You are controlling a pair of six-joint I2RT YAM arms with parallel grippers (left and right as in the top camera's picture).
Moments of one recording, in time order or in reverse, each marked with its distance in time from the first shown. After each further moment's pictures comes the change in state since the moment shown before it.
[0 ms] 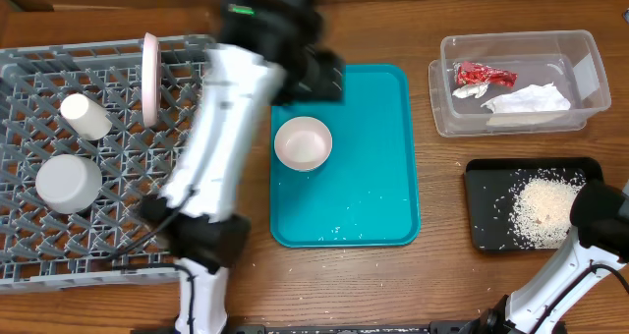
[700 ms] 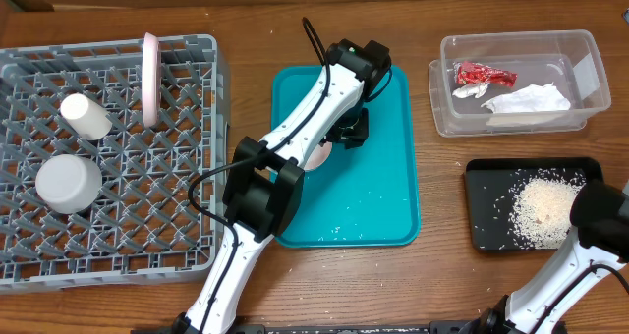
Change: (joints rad) left arm -0.092 0.362 -0.150 0.155 -0.165 -0.136; right arm 0.000 0.000 0.000 0.000 0.000 0.000
